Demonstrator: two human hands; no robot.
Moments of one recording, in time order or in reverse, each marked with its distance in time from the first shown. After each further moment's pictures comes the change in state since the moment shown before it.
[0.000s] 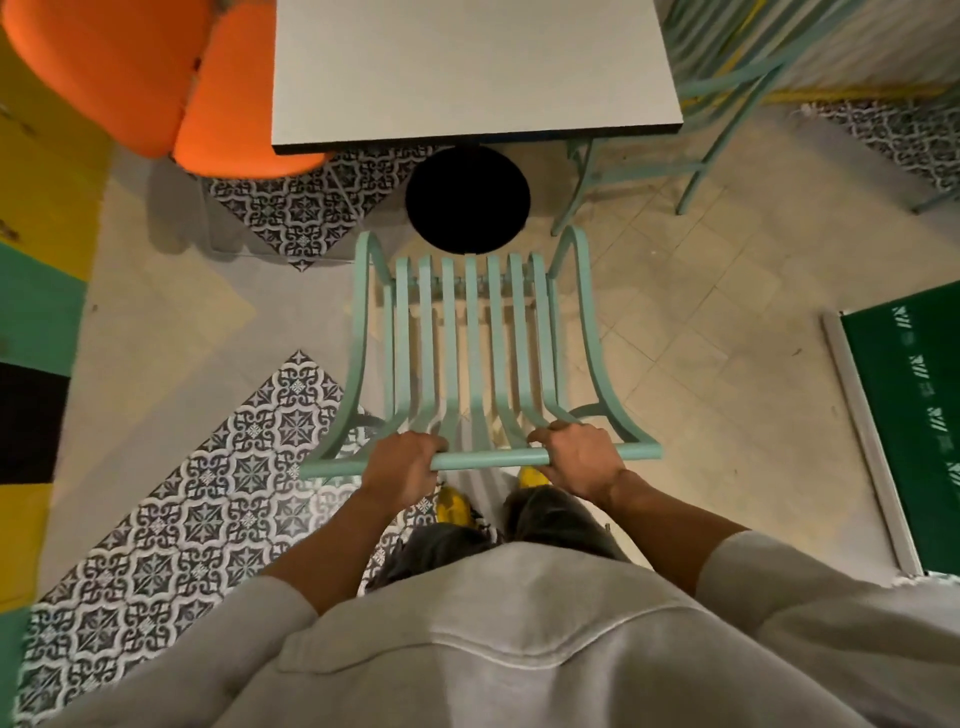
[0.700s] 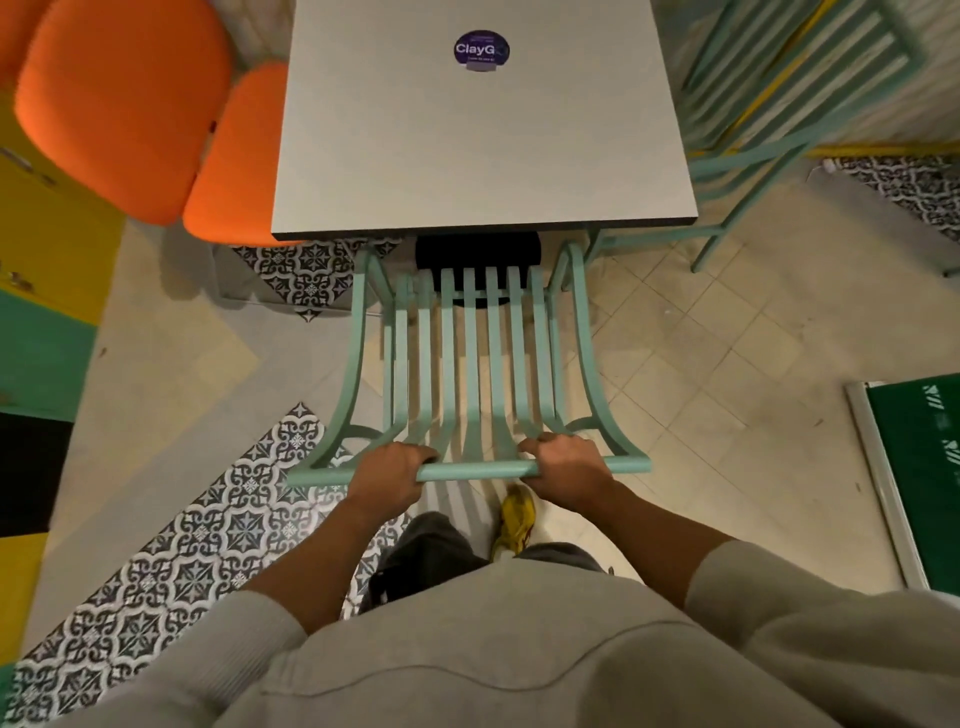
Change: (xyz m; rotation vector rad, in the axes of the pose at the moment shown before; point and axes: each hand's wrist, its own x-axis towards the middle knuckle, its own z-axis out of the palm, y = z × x) left_hand 0.133 -0.029 -0.088 -0.015 0.056 -0.029; right_hand 0.138 0.052 -0.088 0.016 0.043 -0.054
